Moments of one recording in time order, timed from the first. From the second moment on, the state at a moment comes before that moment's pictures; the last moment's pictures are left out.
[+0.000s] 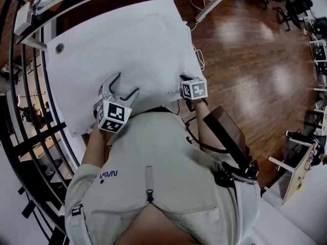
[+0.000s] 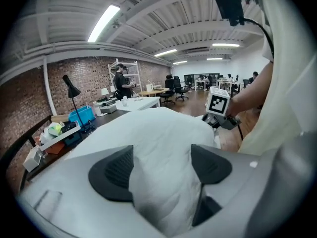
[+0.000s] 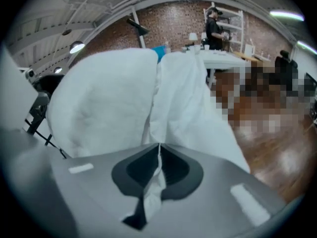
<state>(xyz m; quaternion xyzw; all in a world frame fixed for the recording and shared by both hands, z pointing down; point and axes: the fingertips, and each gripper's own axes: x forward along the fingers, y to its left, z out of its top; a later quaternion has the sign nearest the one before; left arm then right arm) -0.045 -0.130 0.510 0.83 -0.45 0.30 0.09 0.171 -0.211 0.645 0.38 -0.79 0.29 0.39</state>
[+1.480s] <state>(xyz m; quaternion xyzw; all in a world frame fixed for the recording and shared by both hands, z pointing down) -0.060 -0.051 0.355 0.72 -0.69 0.08 0.00 0.092 -0.180 0.341 0.40 -0.91 -0.05 0.08</state>
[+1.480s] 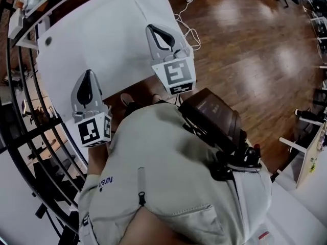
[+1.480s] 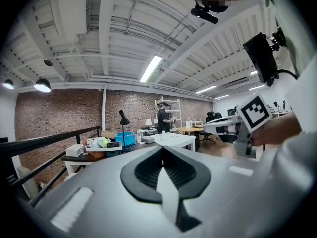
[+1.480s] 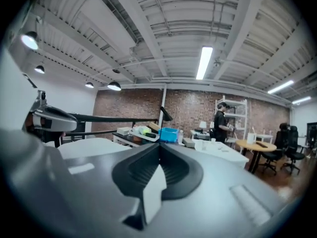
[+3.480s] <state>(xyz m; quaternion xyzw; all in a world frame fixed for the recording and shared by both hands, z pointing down) -0.068 -0.024 0.315 0.70 -0.71 0.08 -0.05 0.048 -0.113 0.274 0.36 -0.92 -0.13 0.05</state>
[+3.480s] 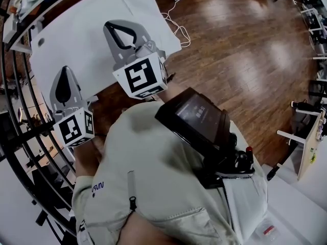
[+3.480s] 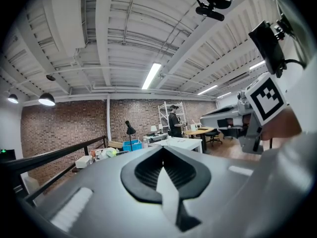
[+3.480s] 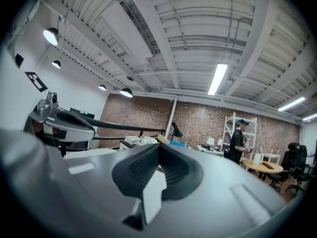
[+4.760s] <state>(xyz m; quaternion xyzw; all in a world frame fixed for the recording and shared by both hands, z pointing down) -0.078 -0.017 0.321 0.69 -0.72 0.06 -0.02 0.056 -0.109 0.282 0.36 -0.92 -0.12 0.04</state>
